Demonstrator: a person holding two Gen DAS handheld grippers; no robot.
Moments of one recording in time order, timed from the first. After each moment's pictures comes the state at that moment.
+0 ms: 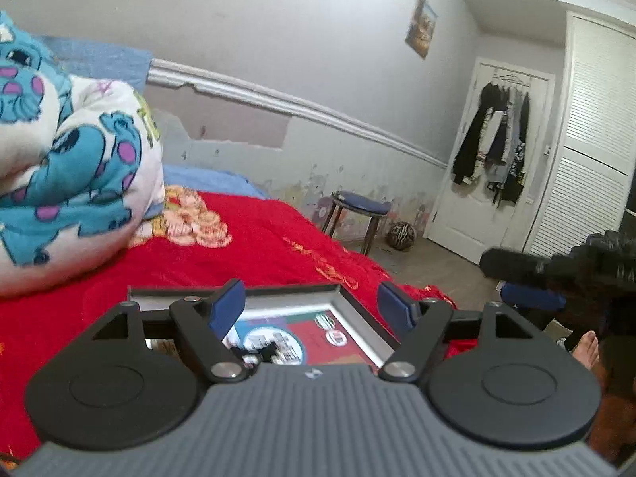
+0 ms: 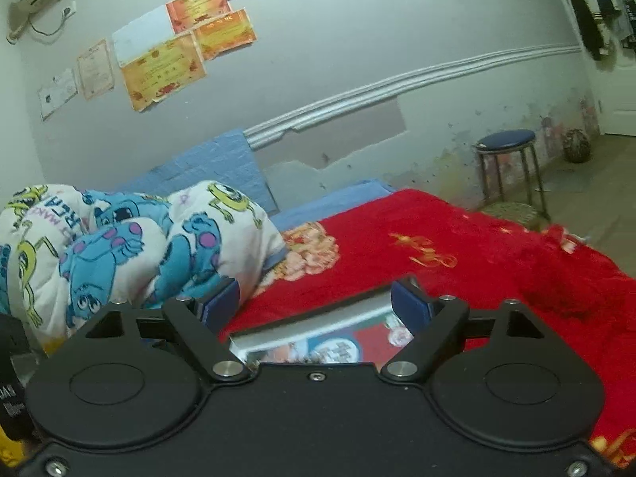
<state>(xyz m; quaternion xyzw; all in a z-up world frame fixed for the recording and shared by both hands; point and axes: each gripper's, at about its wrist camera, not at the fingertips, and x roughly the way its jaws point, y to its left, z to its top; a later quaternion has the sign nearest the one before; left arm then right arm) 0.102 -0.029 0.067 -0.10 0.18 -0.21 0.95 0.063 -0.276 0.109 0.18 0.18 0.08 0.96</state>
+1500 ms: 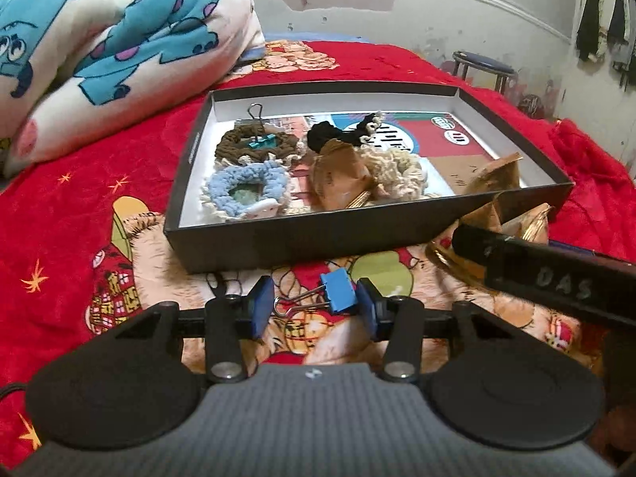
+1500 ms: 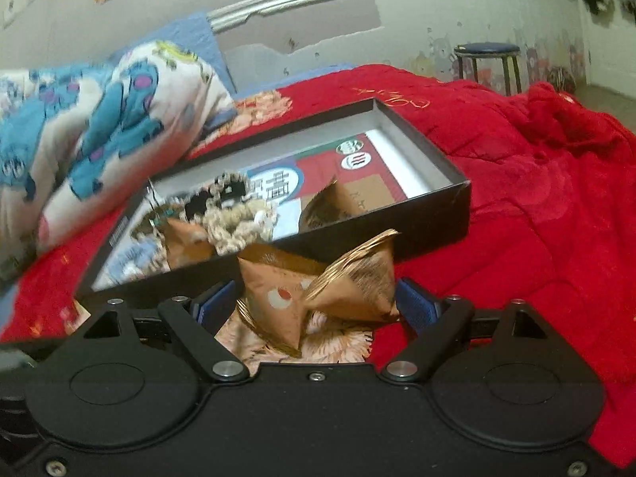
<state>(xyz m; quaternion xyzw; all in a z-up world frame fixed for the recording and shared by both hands) 0.082 -0.070 -0.053 0.01 0.36 -0.02 0.93 0.097 -0.241 -0.064 0.13 0.31 0.06 0.94</state>
